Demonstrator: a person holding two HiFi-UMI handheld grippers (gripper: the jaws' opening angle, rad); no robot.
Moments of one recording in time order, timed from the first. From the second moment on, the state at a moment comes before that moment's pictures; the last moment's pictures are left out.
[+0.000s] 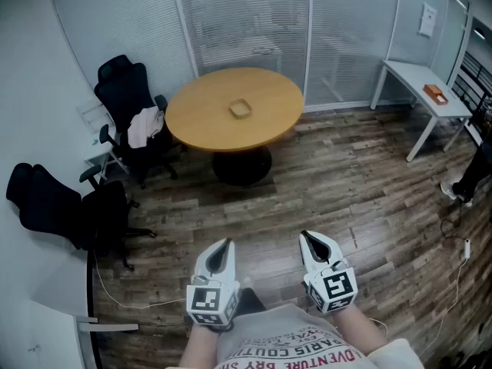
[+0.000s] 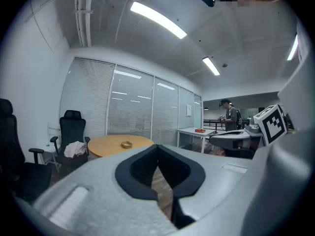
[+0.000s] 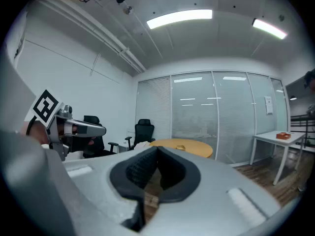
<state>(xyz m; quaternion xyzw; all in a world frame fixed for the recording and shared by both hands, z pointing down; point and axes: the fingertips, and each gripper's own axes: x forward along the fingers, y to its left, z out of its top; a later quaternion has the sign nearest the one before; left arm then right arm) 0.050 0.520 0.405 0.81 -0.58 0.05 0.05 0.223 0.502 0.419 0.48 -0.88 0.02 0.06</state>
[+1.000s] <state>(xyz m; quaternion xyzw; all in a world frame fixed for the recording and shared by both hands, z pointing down) 0.000 0.445 0.431 0.81 -0.58 0.06 0.08 0.192 0.415 0.462 0.50 -0.86 0.12 0.08</state>
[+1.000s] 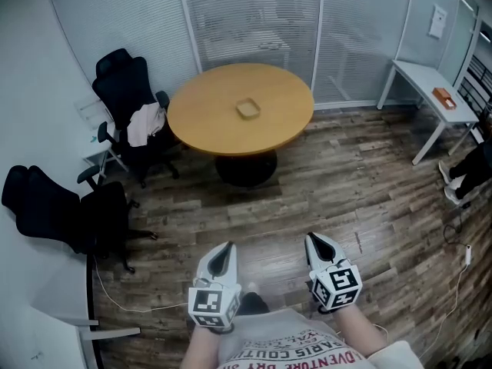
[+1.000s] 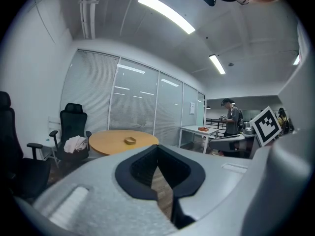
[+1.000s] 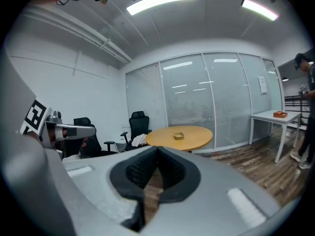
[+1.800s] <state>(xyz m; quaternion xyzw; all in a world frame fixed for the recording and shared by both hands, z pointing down) -0.124 0.273 0.418 0.81 -0.58 0.03 0.08 0.076 0.244 0.449 0.51 -0.85 0.11 0.08</state>
